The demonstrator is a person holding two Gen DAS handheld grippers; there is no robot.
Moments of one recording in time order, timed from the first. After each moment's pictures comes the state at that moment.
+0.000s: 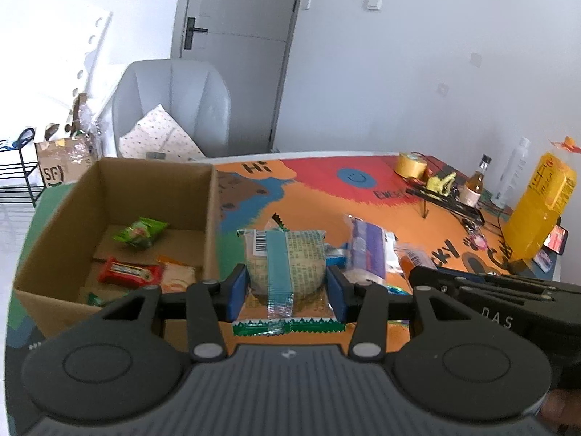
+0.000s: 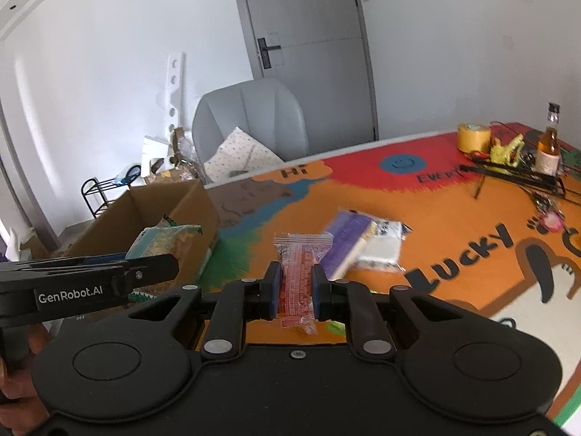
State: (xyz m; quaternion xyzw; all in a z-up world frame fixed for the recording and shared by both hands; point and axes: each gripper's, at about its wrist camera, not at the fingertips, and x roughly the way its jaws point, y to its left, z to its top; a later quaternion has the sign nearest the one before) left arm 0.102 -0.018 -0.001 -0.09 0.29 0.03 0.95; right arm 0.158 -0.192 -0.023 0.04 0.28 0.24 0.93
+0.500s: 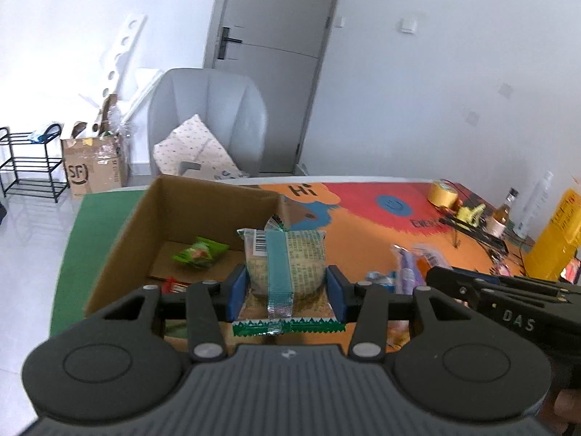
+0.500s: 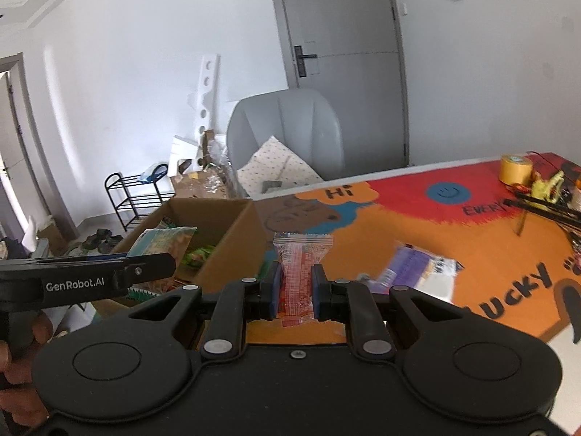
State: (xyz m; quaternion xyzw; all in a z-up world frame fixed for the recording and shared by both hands) left arm 0.093 0.042 0.013 -0.12 0.27 0.07 0.95; right arm 0.162 -0.146 0.000 0.02 0.26 0.28 0.92
